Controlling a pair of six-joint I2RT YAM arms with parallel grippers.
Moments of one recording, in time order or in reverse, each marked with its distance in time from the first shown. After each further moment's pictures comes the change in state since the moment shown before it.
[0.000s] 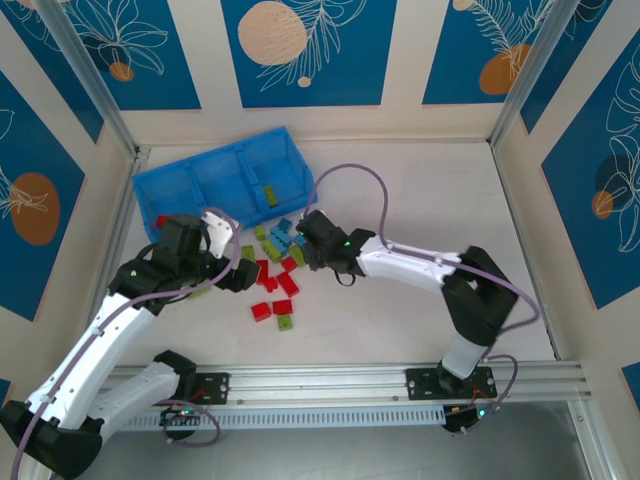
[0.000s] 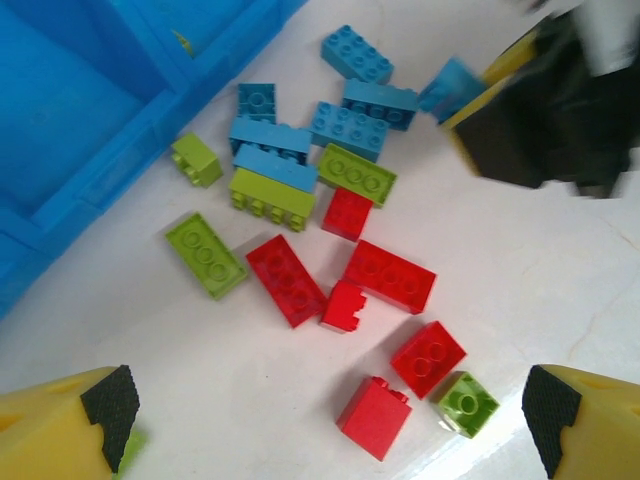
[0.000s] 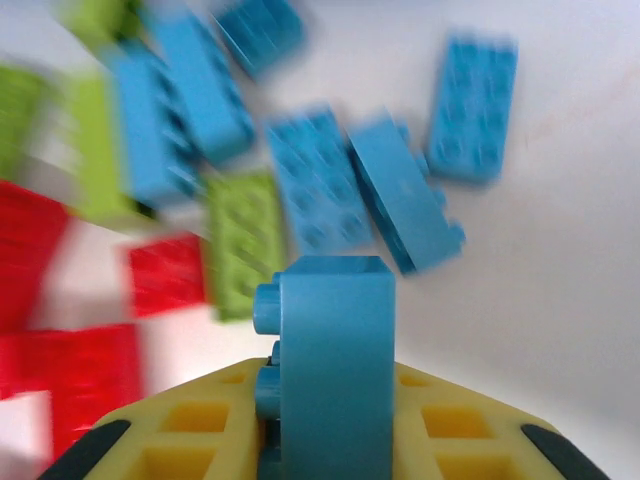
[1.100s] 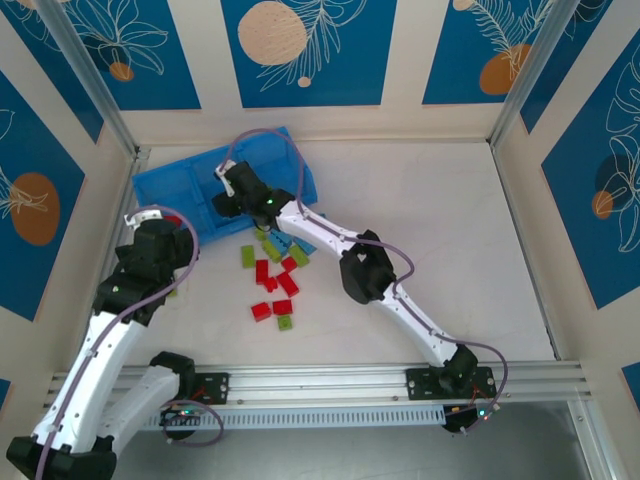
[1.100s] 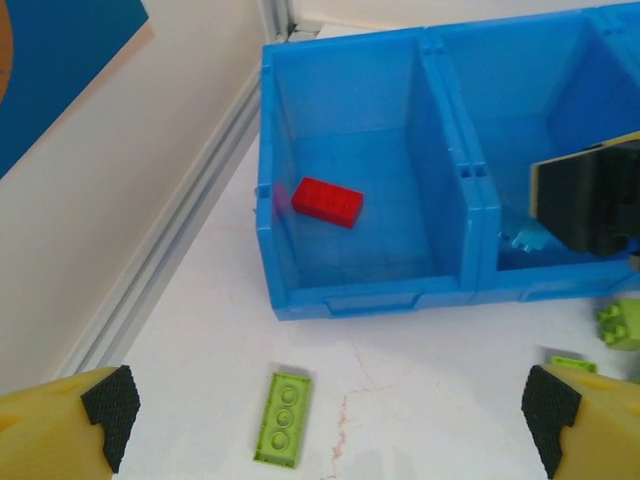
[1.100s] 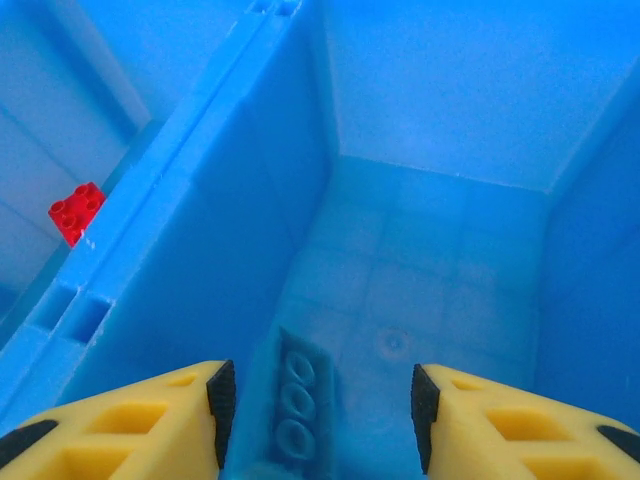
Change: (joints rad) left arm 0.192 -0.092 -0.060 0.057 -0.673 -0.335; right arm -0.021 1.019 1.388 -0.036 -0.213 -0.213
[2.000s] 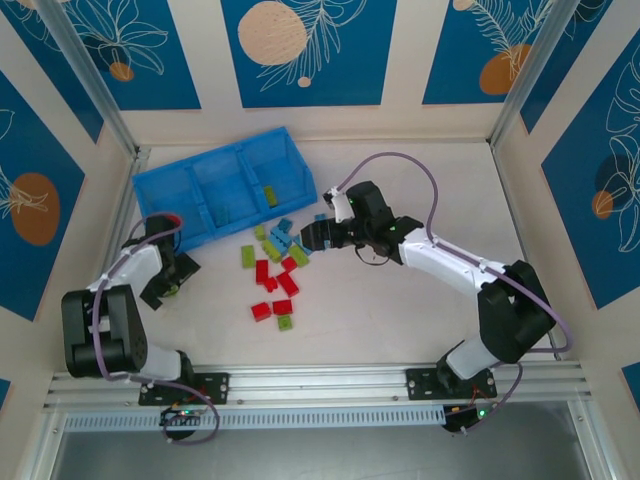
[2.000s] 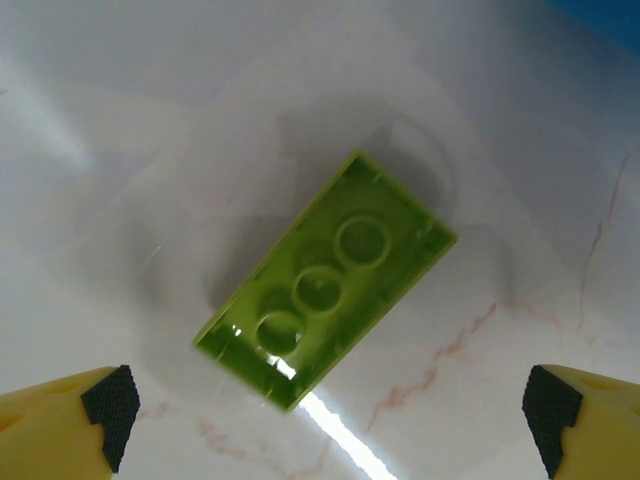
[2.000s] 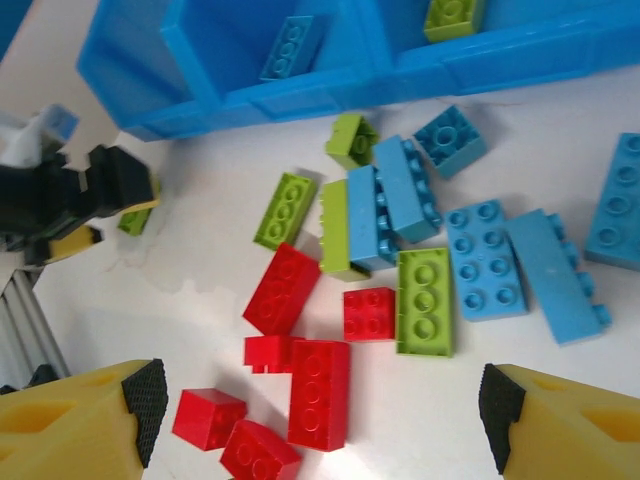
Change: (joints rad) left arm 0.390 0.645 -0.112 0.063 0.399 -0.413; right arm -0.250 -1.176 -1.511 0.234 -0.441 0.257
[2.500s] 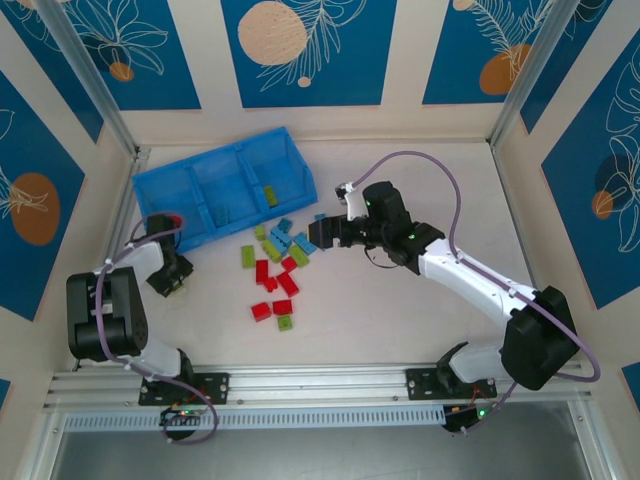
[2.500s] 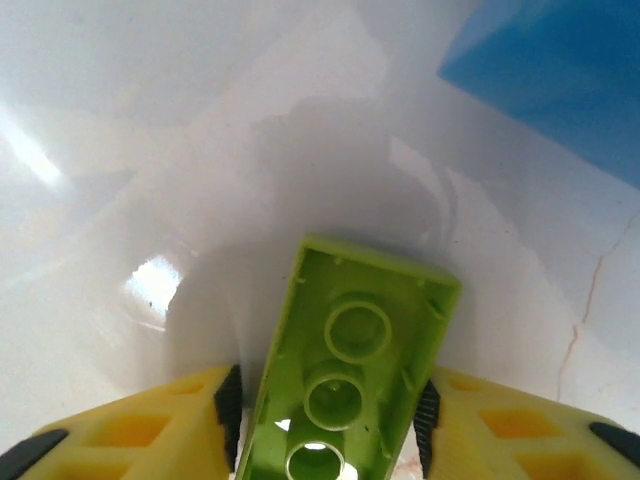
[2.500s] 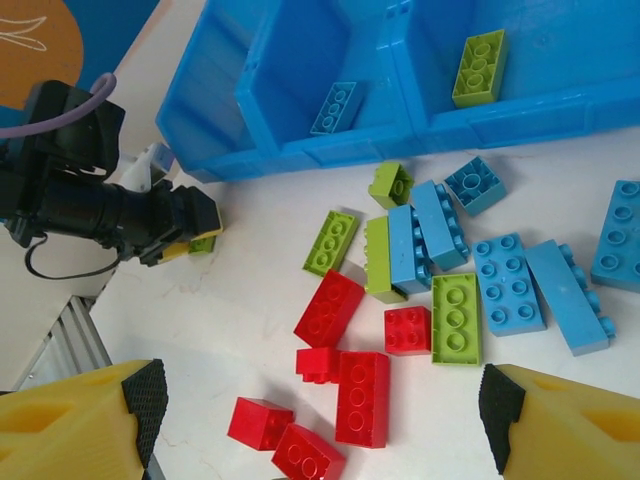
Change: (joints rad) left arm 0.019 0.086 -0.012 0.139 0.018 0.021; right arm -0.004 -0.163 -0.047 0.011 0.002 0.046
